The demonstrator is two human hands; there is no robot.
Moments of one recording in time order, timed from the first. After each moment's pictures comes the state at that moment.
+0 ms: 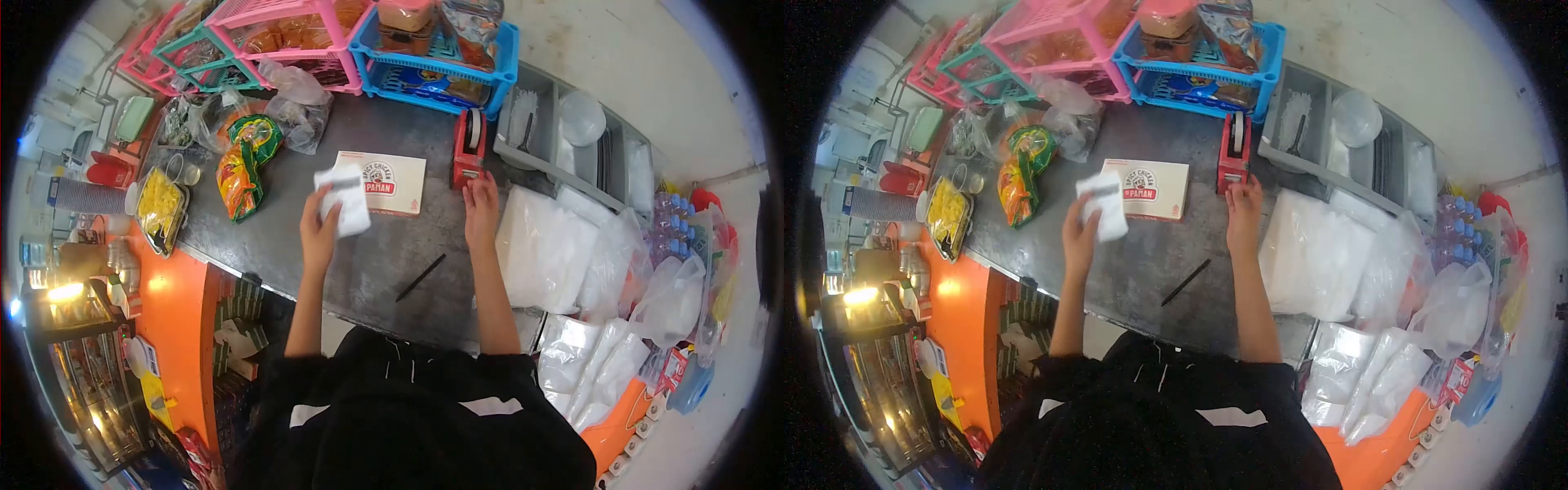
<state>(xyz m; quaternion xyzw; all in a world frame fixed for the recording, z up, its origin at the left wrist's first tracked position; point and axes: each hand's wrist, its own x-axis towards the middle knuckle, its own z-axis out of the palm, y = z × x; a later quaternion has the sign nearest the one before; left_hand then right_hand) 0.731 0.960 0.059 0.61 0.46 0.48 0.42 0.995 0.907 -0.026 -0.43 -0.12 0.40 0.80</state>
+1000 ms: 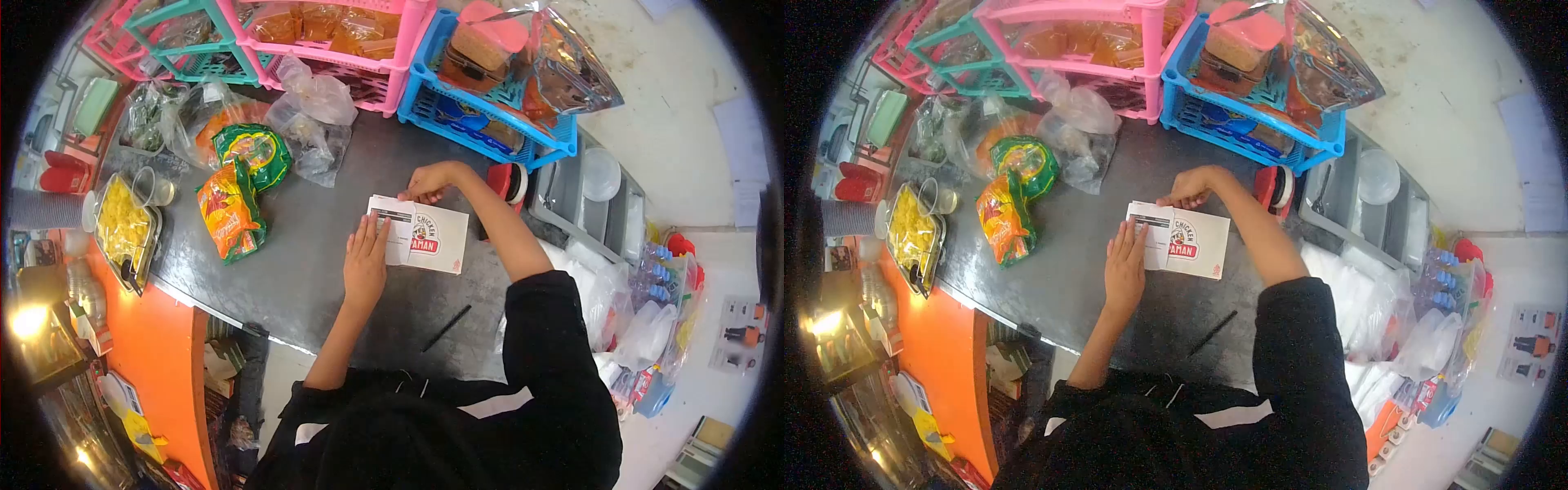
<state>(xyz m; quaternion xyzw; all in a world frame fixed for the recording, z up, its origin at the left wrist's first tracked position) 0.734 1.012 0.007 0.82 0.49 0.23 0.18 0.951 1.150 0.014 -0.56 -0.51 0.63 -0.18</state>
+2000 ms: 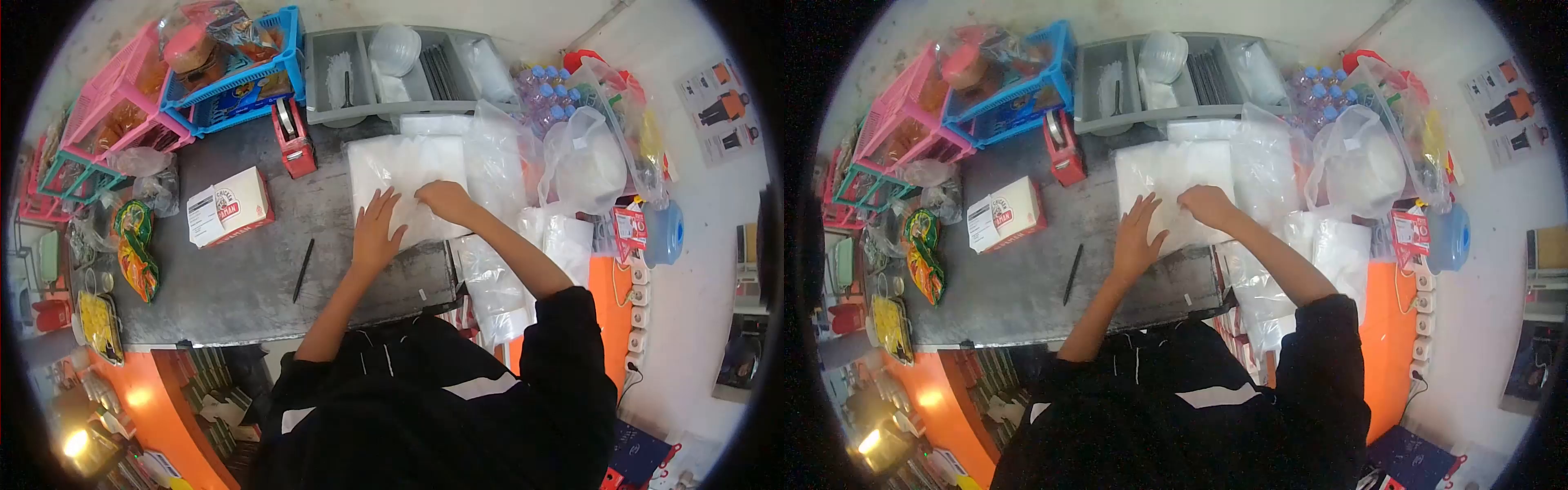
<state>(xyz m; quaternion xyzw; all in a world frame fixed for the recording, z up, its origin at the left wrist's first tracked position) 0.963 0.789 0.022 0.89 0.22 0.20 0.35 1.161 0.708 0.014 -0.70 -0.70 0.11 0.08</state>
